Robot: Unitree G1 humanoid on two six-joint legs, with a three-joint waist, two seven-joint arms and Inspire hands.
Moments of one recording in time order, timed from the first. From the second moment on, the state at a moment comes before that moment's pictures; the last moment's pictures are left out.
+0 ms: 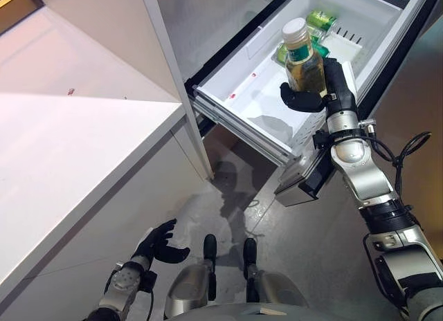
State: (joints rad) left arm 0.04 0.38 -0.24 0.82 -0.16 -0.20 -0.05; right arm -0.59 -0.59 0.18 0.13 0.07 0.13 -0.27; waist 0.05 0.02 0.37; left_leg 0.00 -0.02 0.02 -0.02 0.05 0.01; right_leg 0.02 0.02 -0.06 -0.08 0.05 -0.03
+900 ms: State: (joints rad) left arm -0.03 0.42 -0.24 0.86 -0.20 -0.20 -0.01; right arm -1.00 -0.78 0.29 0.58 0.04 0.47 -0.08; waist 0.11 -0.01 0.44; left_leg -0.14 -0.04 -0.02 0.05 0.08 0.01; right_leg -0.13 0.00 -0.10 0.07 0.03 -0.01
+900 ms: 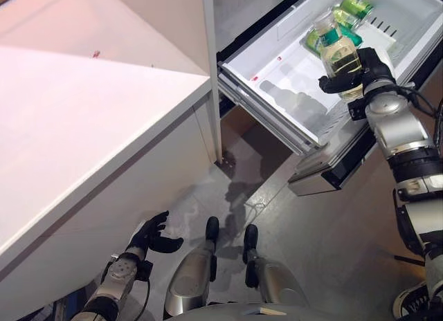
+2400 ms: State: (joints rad) left arm -0.06 0.45 -0.22 0.76 -0.32 -0.19 0.06; right arm -0.99 -0.85 0.25 0.95 0.15 0.38 0.12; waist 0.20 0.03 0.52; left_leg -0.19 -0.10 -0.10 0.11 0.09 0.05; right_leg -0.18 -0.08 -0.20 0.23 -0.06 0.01
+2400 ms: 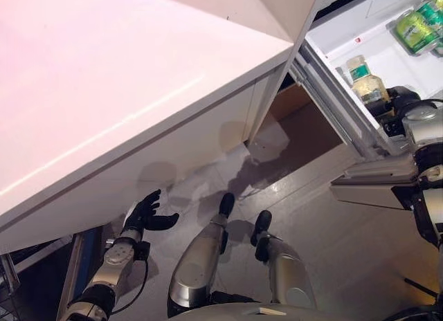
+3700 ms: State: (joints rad) left arm 0.08 0.33 -0.11 0.97 -0.15 -0.16 0.05; right arm -0.38 -0.67 -0.23 0.23 0.56 -0.15 -0.47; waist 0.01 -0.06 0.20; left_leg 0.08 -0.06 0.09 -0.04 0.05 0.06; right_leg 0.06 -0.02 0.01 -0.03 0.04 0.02
